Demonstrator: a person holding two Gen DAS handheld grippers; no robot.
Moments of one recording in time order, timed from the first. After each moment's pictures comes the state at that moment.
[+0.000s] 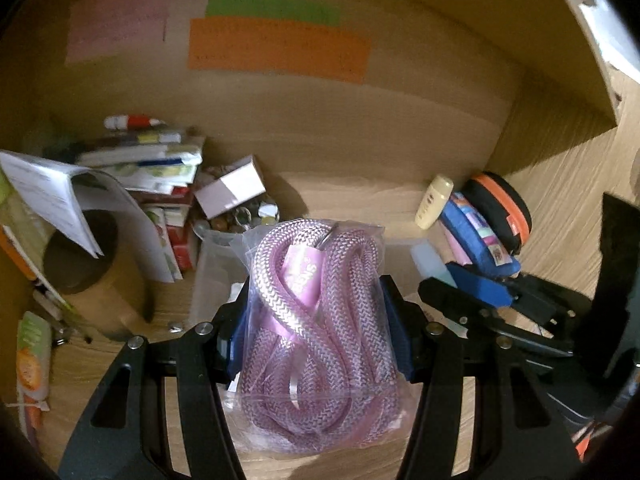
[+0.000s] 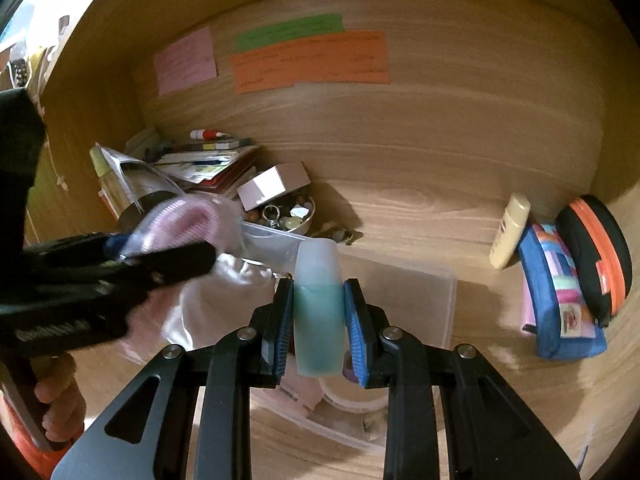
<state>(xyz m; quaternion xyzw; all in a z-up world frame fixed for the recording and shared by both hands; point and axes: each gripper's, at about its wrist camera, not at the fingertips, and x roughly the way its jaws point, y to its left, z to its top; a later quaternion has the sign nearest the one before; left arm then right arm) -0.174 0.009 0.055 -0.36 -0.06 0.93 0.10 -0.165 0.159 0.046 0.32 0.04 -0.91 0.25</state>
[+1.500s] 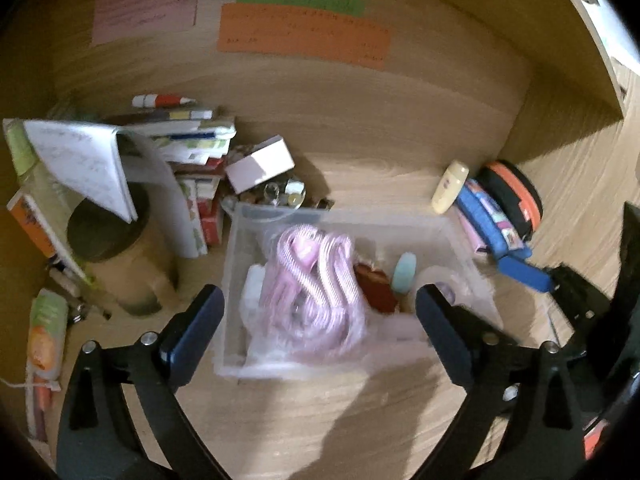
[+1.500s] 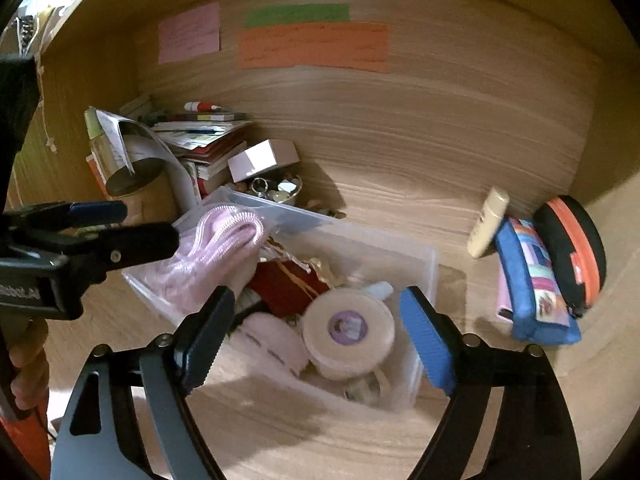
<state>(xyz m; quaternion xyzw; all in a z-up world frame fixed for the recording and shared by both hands) -0.148 -0.006 0.050 -0.37 -0.06 0.92 0.07 -0.140 0.158 0.036 0.32 0.09 -0.92 0.21</state>
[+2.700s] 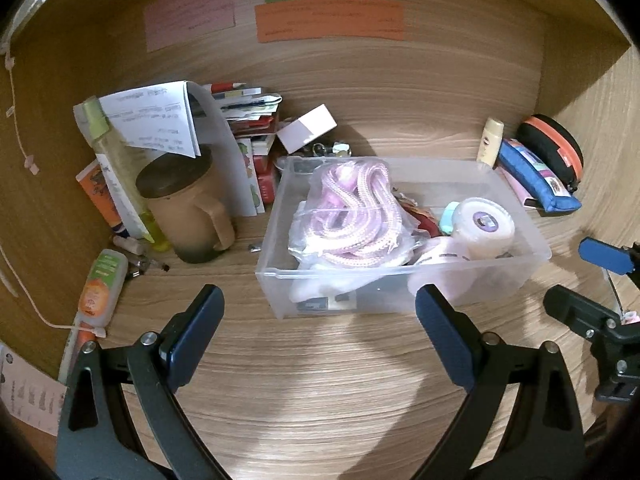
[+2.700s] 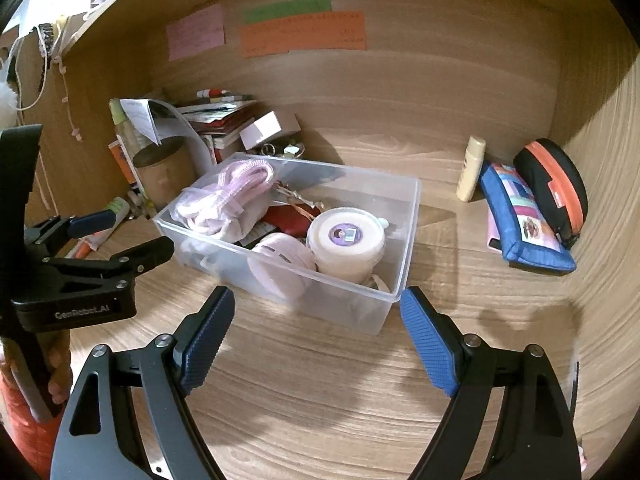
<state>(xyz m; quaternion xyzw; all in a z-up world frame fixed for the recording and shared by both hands) -0.087 0.012 0.022 -0.36 0.02 0.93 -0.04 -0.084 0.194 0.022 0.34 0.06 -0.91 0.22</state>
